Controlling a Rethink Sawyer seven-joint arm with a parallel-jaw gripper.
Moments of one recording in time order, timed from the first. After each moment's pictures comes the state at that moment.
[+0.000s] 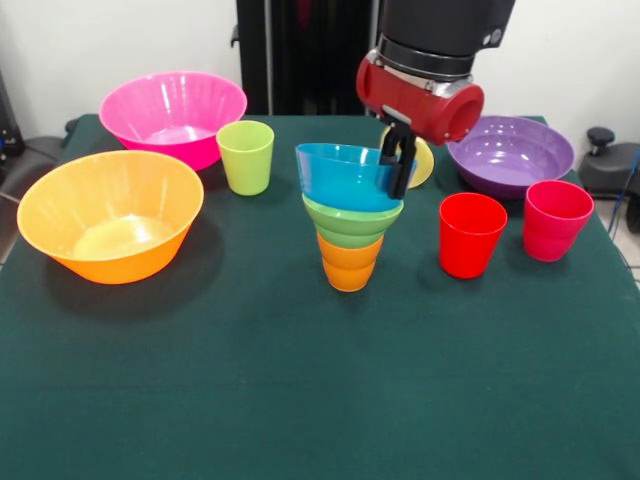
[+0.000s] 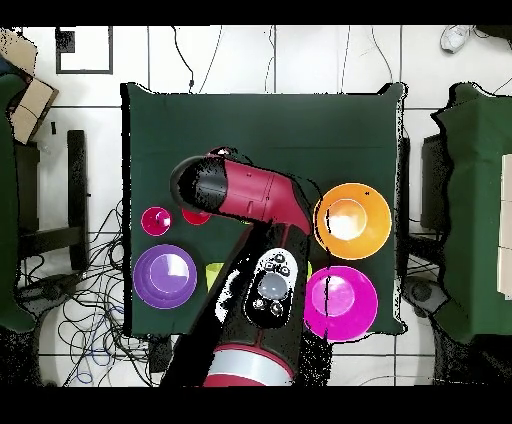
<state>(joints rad) 0.06 -0.57 -0.29 1.48 0.21 0.52 2.42</state>
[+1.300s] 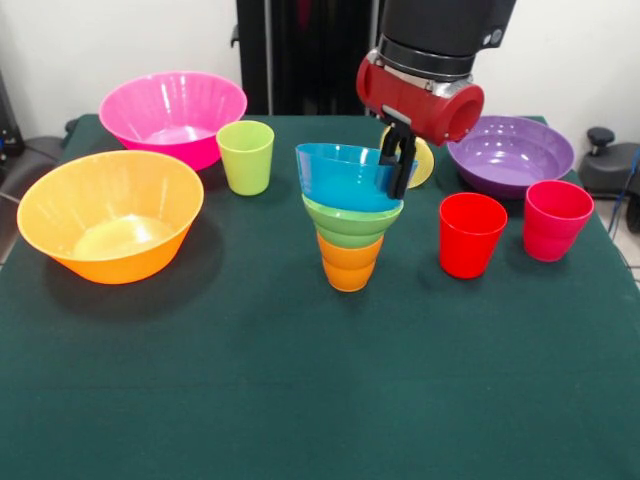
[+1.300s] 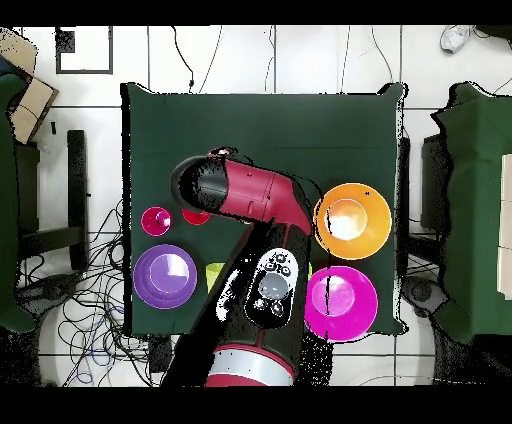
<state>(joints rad) 0.05 -0.57 -0.29 1.48 0.21 0.52 2.42</state>
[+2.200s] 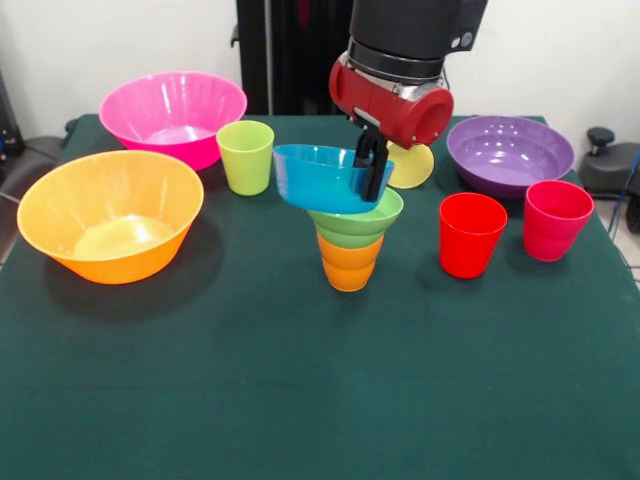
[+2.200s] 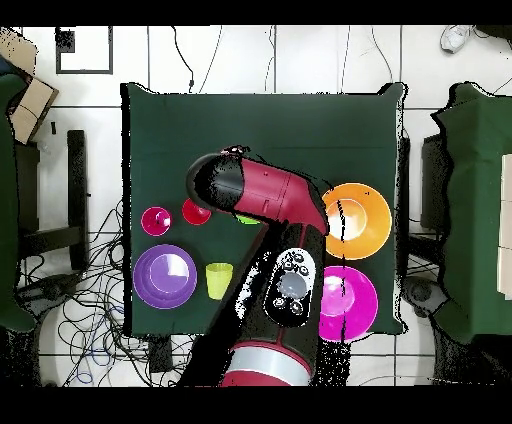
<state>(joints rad) 0.01 -0.57 -0.28 1.48 0.21 0.52 2.42</state>
